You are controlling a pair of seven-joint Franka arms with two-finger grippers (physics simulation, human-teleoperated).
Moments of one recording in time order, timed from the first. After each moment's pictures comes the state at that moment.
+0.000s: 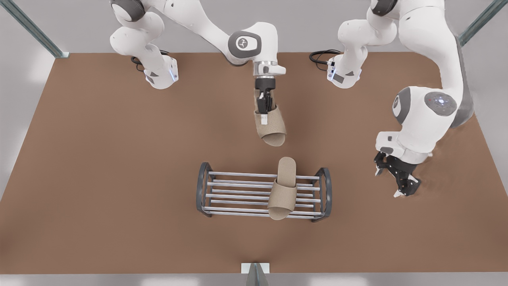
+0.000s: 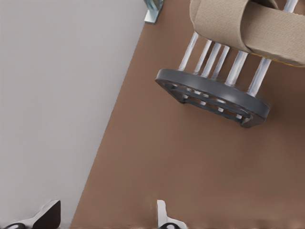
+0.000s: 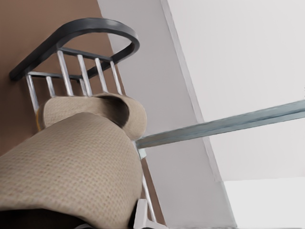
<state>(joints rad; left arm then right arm) -0.08 0.30 -0.15 -1.55 0.15 2.05 0.95 0.80 0.33 0.33 -1.69 -1.27 2.09 0.45</state>
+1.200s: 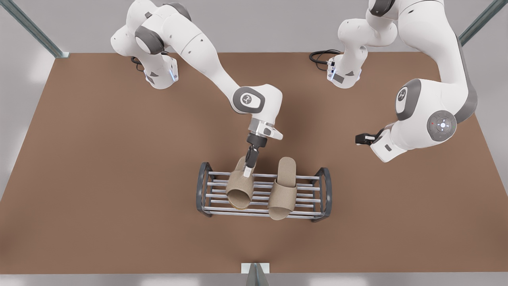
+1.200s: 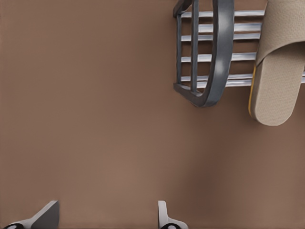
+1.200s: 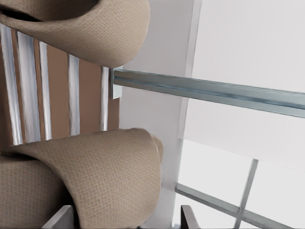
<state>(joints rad) -0.12 0.27 -0.03 -1.46 -0.08 1.46 -0.06 0.86 0.71 0.02 -1.33 -1.29 2.05 0.09</state>
